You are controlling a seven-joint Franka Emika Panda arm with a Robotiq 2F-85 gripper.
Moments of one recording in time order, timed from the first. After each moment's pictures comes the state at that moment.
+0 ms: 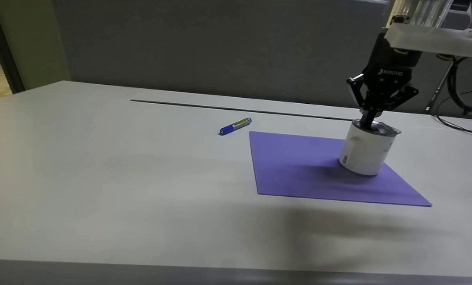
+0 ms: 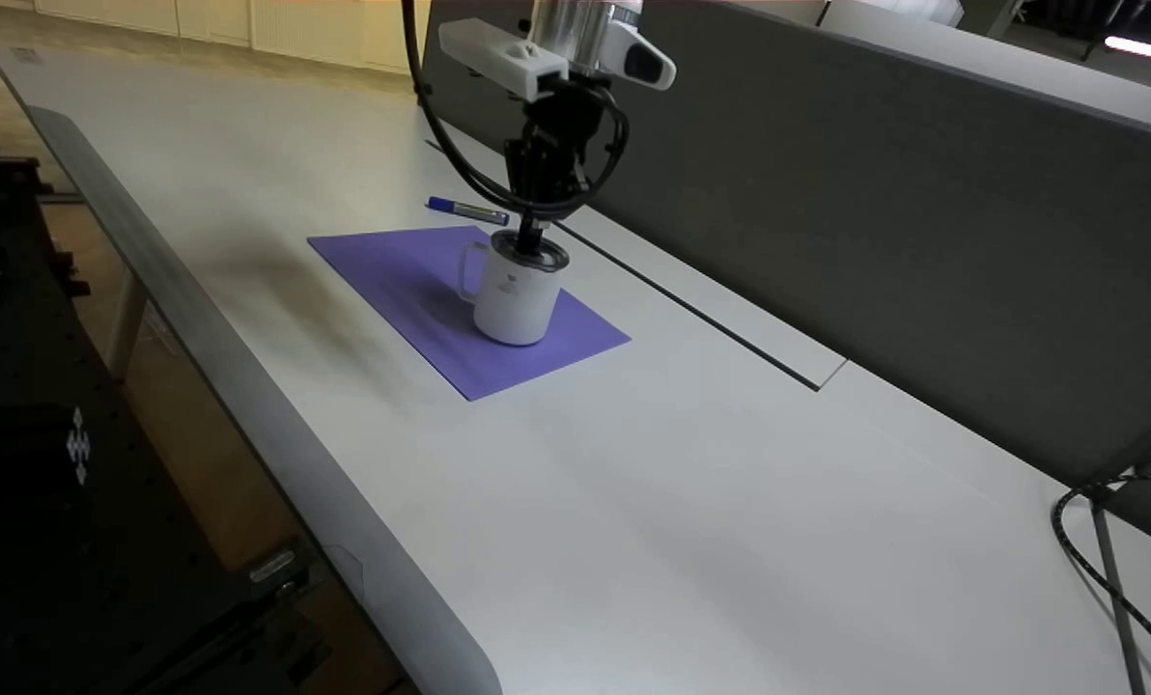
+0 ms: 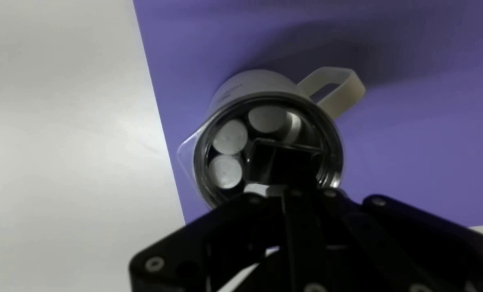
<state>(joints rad) -0.07 0.30 -0.07 -2.36 0.08 2.70 -0.04</state>
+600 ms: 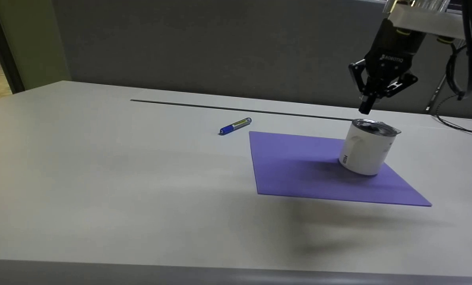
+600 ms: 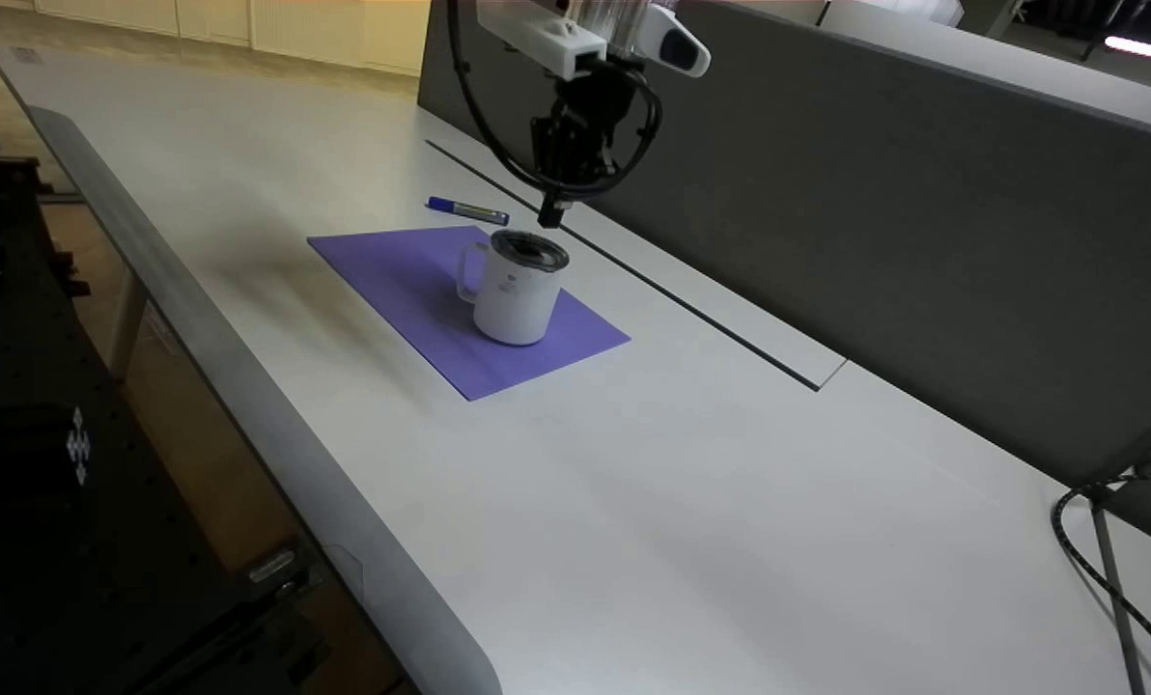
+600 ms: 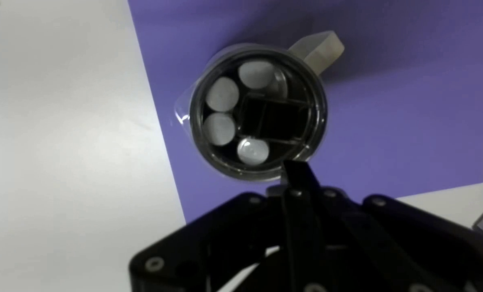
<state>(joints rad) -0.12 0.30 -0.04 -2.26 0.16 2.57 -0.10</state>
